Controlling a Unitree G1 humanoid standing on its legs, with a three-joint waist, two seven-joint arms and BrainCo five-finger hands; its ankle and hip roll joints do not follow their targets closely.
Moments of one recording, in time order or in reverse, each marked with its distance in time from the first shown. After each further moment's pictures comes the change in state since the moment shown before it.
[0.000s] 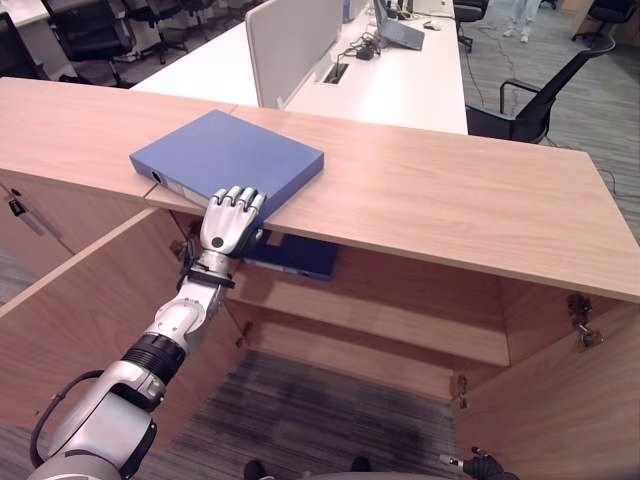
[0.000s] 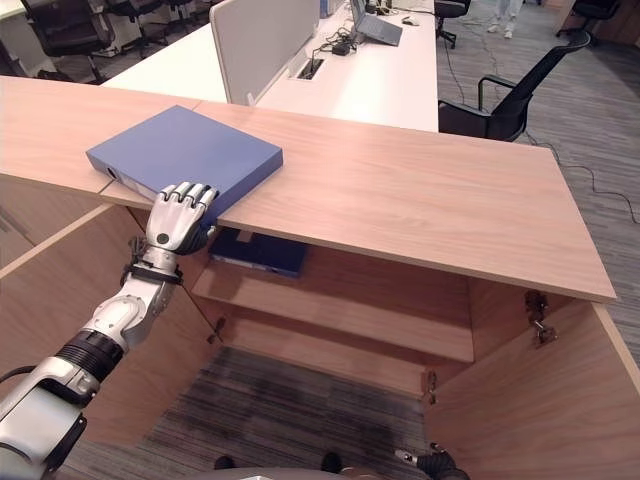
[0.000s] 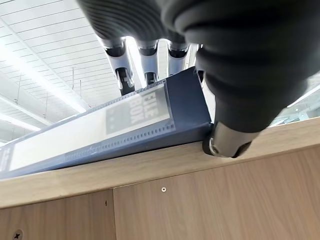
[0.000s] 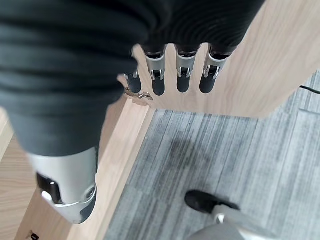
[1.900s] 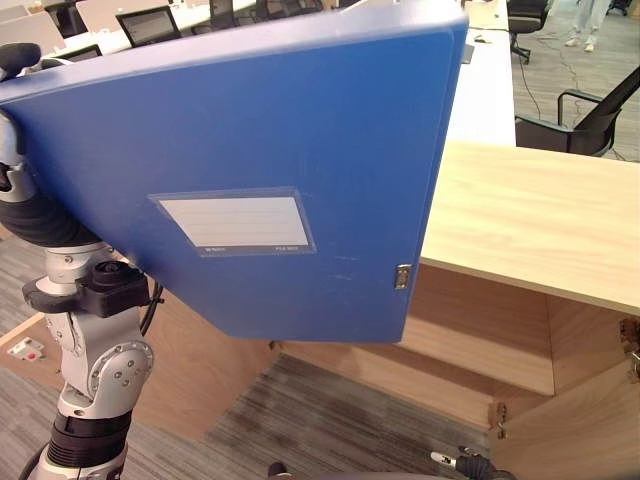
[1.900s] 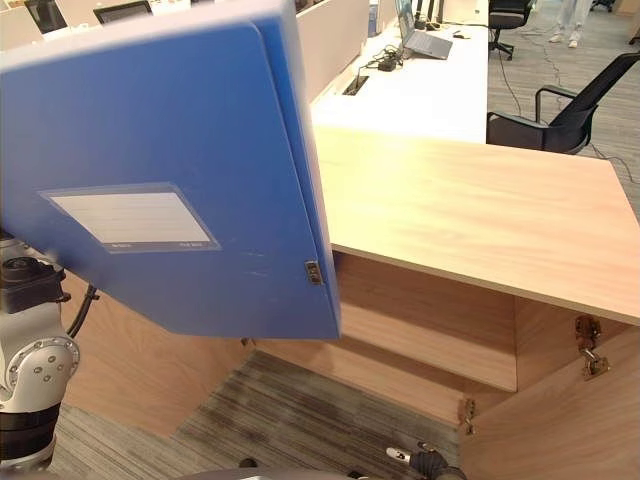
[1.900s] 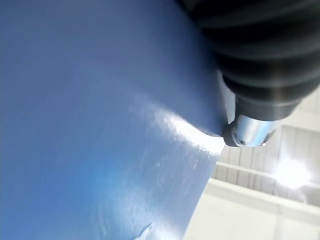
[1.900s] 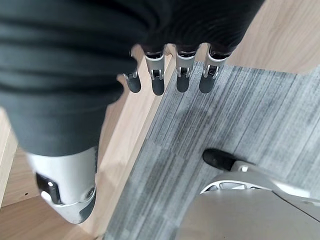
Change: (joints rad) left arm 0.385 -0.036 0.643 -0.994 -1.948 -0.574 -0.783; right arm -0.011 0.014 -0.041 0.015 0.001 0.001 0.128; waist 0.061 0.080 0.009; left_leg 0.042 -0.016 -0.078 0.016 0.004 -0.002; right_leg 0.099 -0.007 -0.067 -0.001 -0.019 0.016
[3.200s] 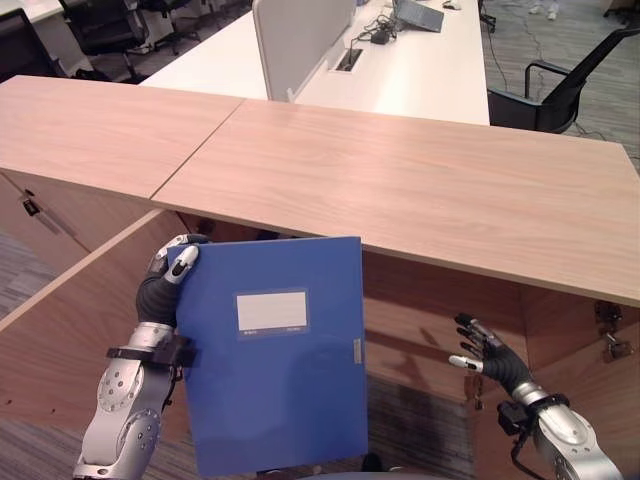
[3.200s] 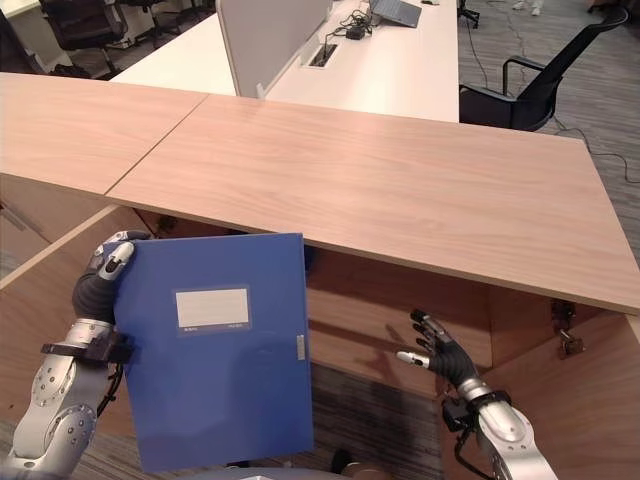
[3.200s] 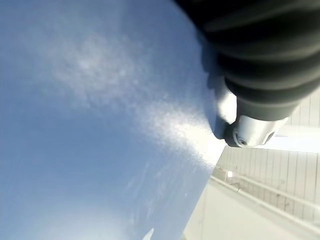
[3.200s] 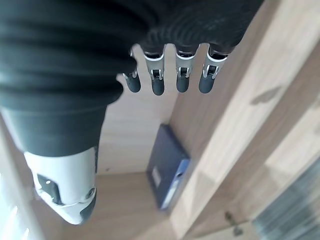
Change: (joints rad) left arm 0.316 -0.063 -0.089 0.267 0.271 0.280 -0.019; right arm 0.299 -0.343 -0.136 -1.299 0.142 -0.029 0.220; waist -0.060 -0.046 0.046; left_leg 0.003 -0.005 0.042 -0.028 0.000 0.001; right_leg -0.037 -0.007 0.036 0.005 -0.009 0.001
